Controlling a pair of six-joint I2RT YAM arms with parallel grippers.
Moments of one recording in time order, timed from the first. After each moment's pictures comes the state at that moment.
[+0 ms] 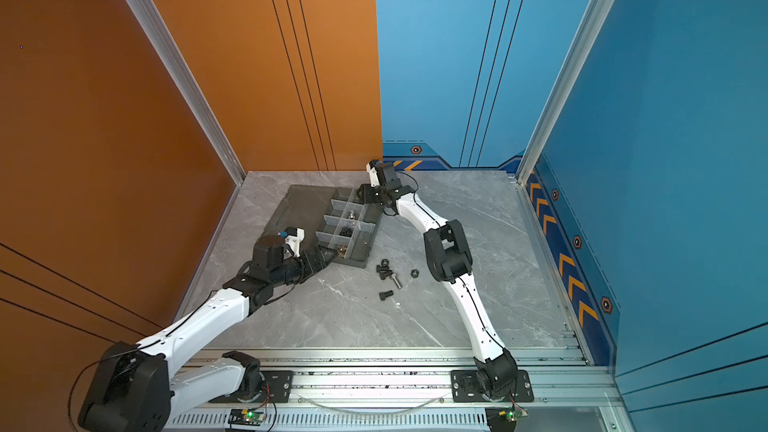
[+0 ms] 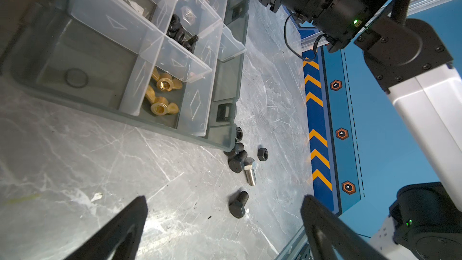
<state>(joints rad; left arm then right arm) -0.31 1.13 0.55 -0.01 0.42 -0.83 0.46 2.60 2.29 -0.30 -0.30 0.34</state>
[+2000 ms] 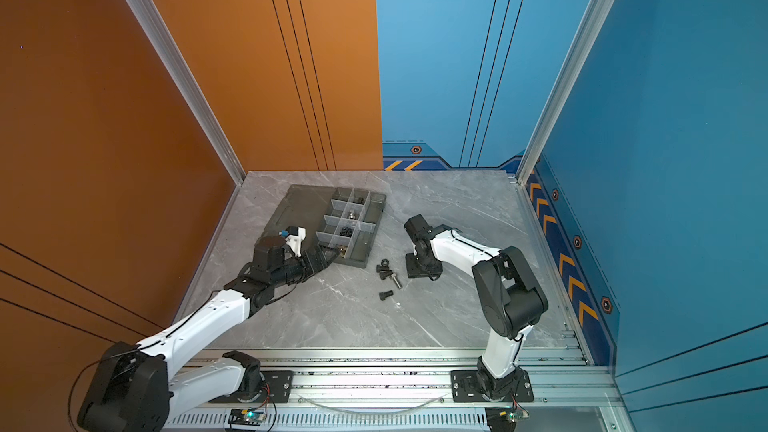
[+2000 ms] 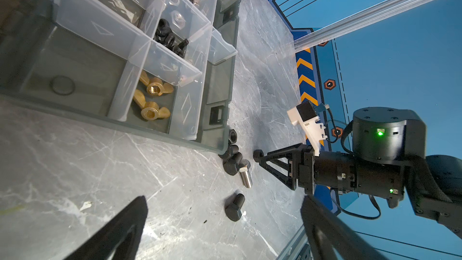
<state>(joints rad) -0.32 1.13 0.53 0.03 0.41 -0.83 0.49 1.77 1.12 -0.72 -0.06 0.37</state>
